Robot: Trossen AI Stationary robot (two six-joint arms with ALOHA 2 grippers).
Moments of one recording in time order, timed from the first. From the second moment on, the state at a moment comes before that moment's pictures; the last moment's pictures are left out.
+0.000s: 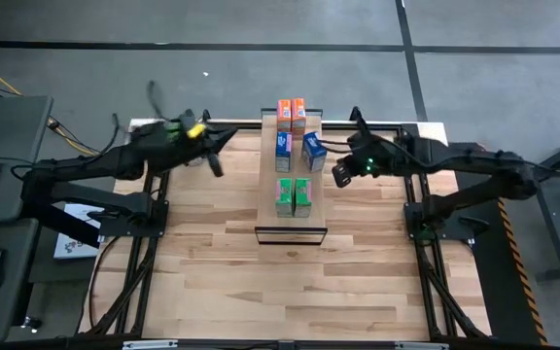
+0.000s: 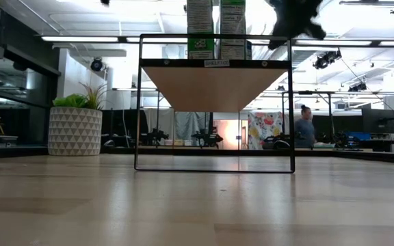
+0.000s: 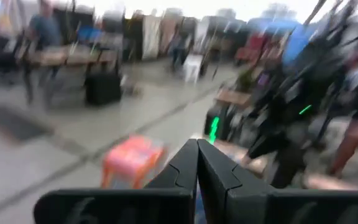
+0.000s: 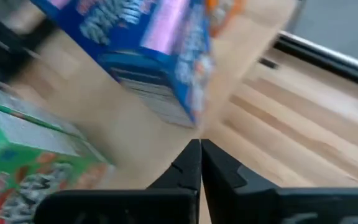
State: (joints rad) left arm 0.13 0.90 0.95 -0.02 -0.38 -0.07; right arm -0.13 1.21 1.25 -0.91 0.33 0.71
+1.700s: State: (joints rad) left arm 0.42 1.37 0.91 0.07 0.26 -0.16; right arm -0.24 1.23 0.87 -0.25 0.20 0.49
